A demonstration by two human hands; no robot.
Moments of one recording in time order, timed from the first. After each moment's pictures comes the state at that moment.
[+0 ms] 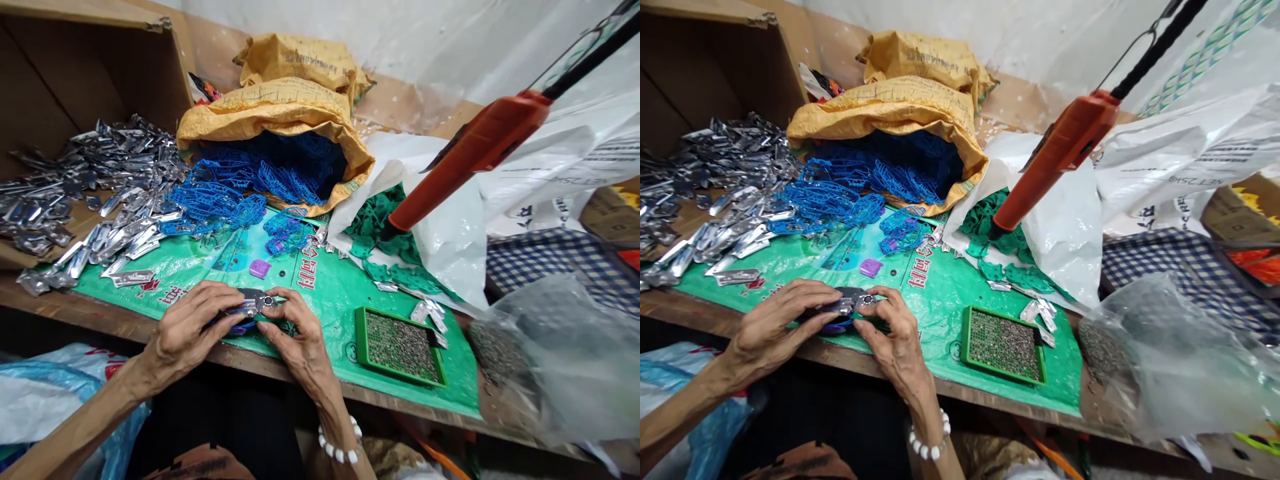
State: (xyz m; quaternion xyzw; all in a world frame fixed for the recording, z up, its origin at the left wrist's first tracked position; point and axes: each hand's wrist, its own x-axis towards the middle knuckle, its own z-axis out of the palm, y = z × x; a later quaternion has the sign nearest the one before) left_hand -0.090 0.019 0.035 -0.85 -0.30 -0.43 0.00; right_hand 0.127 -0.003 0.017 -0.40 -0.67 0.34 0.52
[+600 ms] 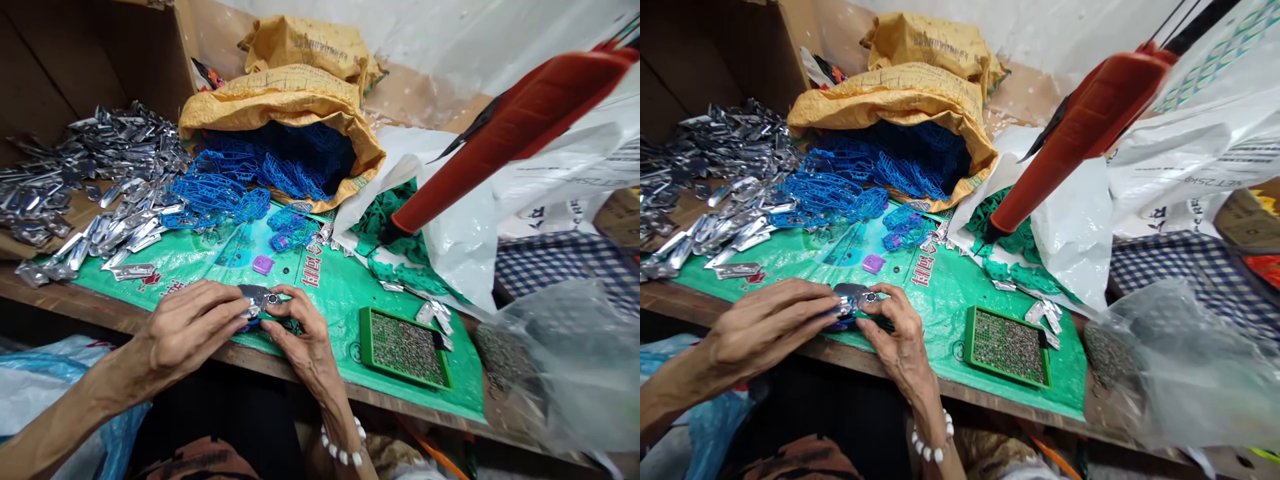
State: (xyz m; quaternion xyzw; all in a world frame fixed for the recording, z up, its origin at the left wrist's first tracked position) left_hand -0.095 0.012 0.062 -0.89 -0.27 -0.37 0.01; right_hand 0.128 -0.003 0.017 -0.40 -0.68 0.34 0.51
